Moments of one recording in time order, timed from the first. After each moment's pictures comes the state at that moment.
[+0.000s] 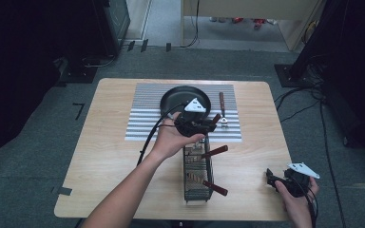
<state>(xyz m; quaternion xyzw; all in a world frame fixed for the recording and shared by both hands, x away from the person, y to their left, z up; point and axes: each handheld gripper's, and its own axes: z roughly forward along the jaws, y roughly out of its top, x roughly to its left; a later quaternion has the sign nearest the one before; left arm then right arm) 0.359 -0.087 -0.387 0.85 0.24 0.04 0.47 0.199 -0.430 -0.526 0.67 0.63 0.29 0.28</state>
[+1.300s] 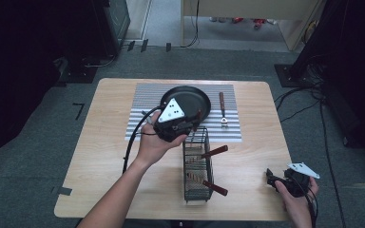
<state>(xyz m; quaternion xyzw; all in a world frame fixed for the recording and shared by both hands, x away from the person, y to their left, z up) 0.329 -0.030 -0.359 0.80 0.22 0.14 0.55 0.199 -0.430 -0.526 0.67 0.63 0.28 0.28</state>
